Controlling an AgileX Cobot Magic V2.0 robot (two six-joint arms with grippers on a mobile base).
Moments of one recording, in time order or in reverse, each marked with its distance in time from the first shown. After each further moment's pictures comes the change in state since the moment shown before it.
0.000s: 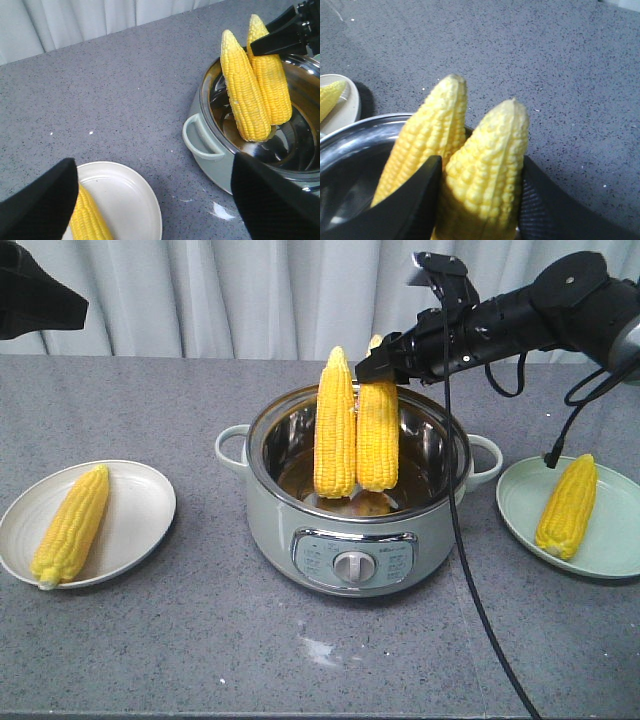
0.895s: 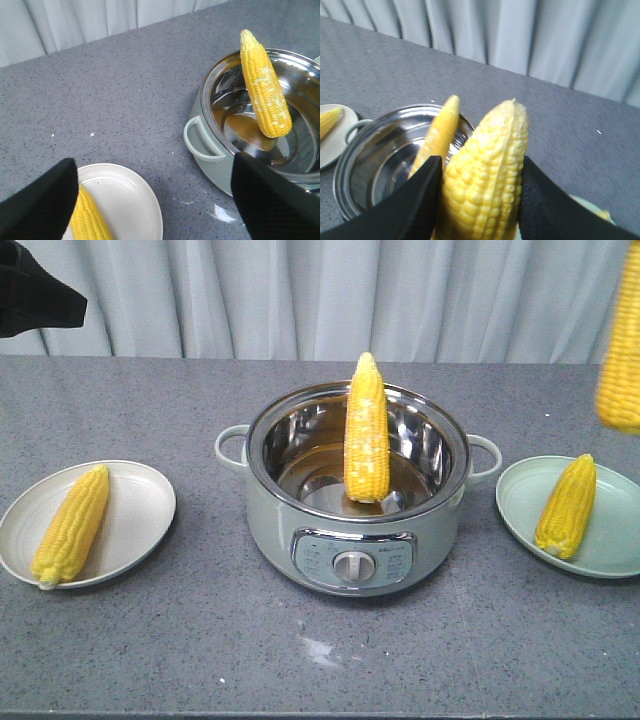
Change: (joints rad) left arm 0.000 0.000 0.000 0.000 -0.007 0.000; right arm -0.405 -0.685 0.105 -0.144 0.348 0.174
